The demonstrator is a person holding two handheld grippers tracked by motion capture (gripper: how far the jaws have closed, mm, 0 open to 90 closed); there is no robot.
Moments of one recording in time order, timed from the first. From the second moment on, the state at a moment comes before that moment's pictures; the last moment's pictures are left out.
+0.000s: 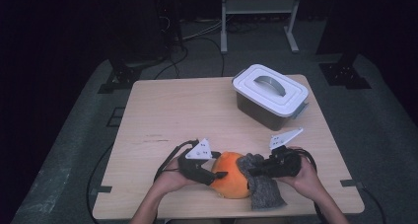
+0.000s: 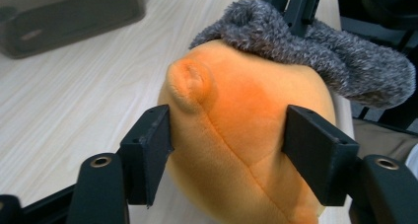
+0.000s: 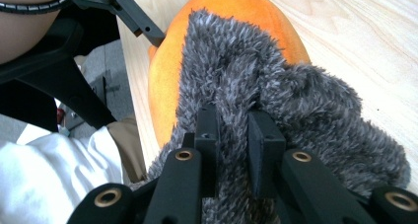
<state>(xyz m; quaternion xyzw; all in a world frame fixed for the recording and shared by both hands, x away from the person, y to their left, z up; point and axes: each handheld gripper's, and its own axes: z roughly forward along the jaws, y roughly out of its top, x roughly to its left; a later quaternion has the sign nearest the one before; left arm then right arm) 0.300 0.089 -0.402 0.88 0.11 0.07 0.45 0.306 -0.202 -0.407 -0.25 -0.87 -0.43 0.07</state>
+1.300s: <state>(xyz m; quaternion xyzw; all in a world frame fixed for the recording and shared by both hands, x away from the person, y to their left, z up) 0.303 0.093 -0.409 0.89 0.11 0.05 0.45 0.301 -0.190 -0.404 -0.23 -0.86 -0.45 0.03</state>
